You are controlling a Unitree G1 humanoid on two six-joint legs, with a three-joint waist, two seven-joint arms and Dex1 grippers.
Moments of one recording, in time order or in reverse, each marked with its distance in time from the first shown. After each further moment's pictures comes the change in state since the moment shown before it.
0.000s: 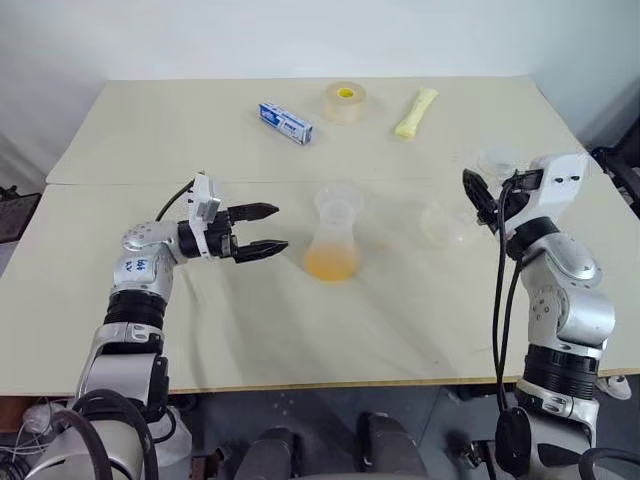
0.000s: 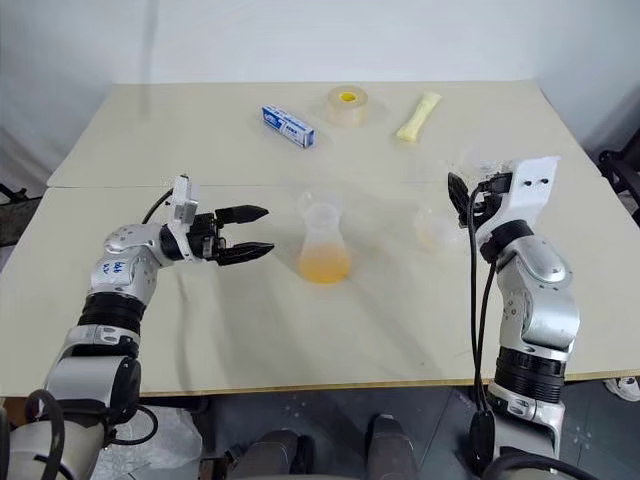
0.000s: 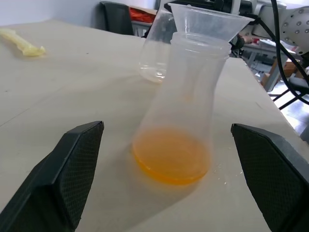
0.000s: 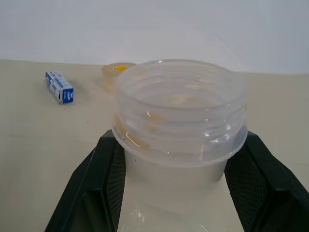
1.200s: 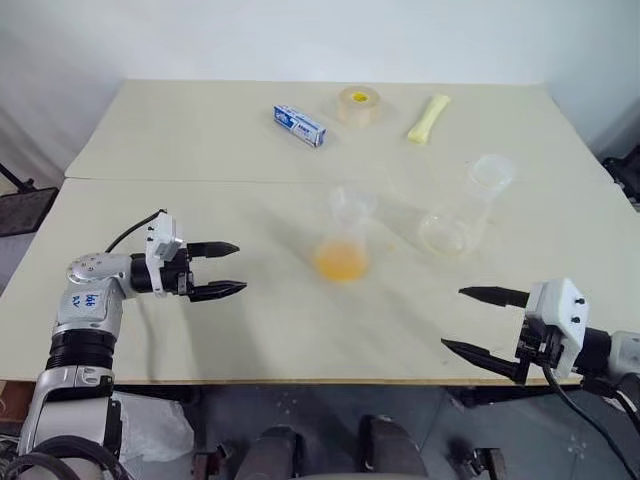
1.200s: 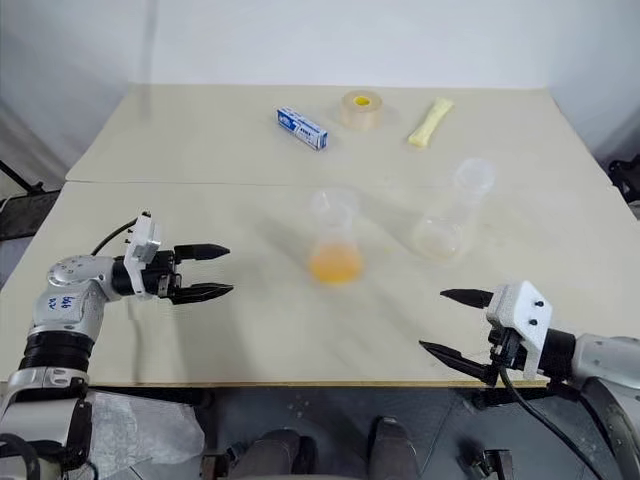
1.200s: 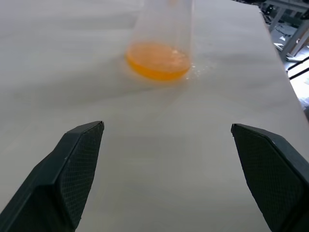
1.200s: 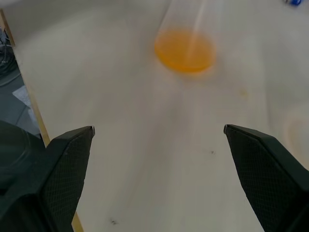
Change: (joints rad) left arm 0.241 0.182 0.034 -0.163 -0.007 0.022 -0.091; right arm 0.731 -0.501 -0.007 -0.422 0.269 -0.134 0.641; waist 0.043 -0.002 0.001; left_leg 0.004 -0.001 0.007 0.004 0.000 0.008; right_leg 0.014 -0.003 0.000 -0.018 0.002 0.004
